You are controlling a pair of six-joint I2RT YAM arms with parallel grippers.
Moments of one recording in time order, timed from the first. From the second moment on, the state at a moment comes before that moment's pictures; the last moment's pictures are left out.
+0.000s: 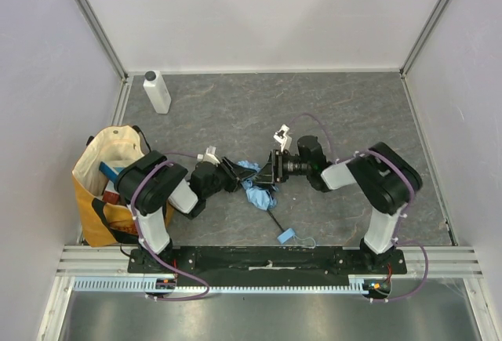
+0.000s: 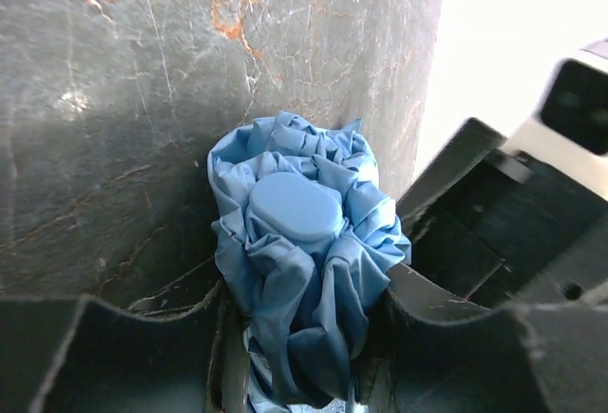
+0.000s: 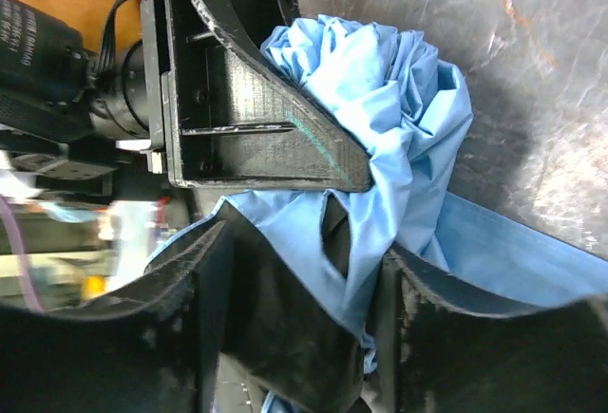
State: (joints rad) left arm -0.57 1.84 0.31 1.17 0.21 -1.30; right arm 0.56 1.91 0.63 0.88 -0.81 0.79
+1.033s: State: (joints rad) left arm -0.57 1.76 0.35 1.00 0.15 -1.30; right arm 0.97 1.63 0.97 -0.05 0.29 0.20
